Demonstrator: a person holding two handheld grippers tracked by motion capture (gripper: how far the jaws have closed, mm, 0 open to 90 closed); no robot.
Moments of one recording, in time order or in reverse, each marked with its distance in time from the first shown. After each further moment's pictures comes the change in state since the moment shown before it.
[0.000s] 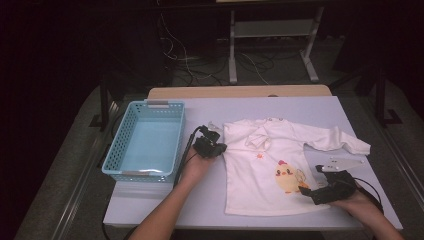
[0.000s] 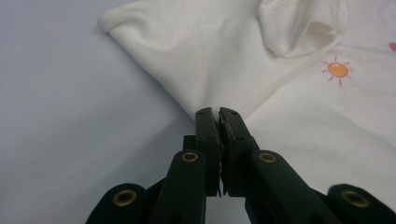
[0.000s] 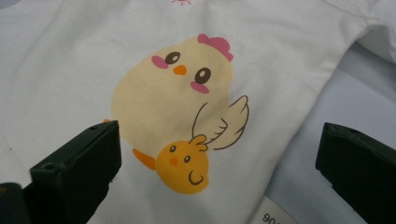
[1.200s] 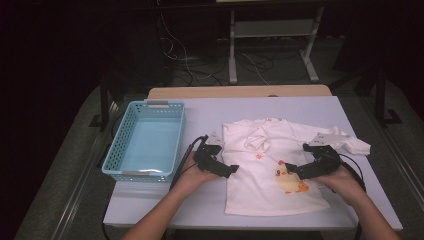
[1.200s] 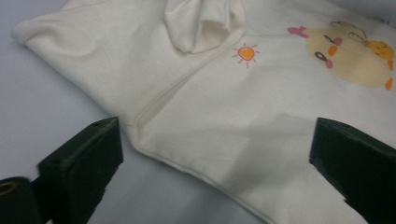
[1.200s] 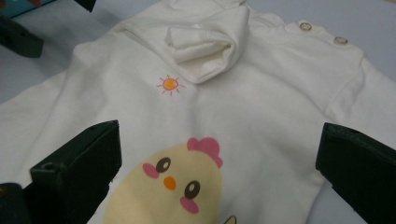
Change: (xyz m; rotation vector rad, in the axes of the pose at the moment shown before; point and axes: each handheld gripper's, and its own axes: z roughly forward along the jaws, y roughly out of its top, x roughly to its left) left arm -0.027 -0.019 -0.021 -0.065 -0.169 0.117; right arm -0.008 0.067 0.020 -0.057 0.010 0.029
